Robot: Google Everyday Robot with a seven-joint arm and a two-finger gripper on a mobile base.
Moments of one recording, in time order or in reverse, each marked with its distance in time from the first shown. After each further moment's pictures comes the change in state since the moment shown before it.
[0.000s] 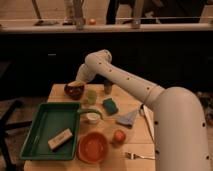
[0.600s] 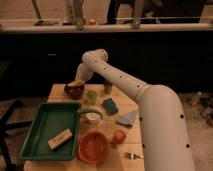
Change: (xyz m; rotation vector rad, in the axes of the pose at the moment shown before) arm 0.014 -0.015 0.030 -0.042 0.021 0.032
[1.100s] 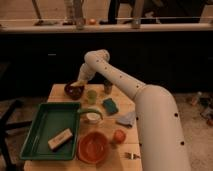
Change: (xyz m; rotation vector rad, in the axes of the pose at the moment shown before) arm 0.019 -0.003 0.009 -0.018 0.014 0.051
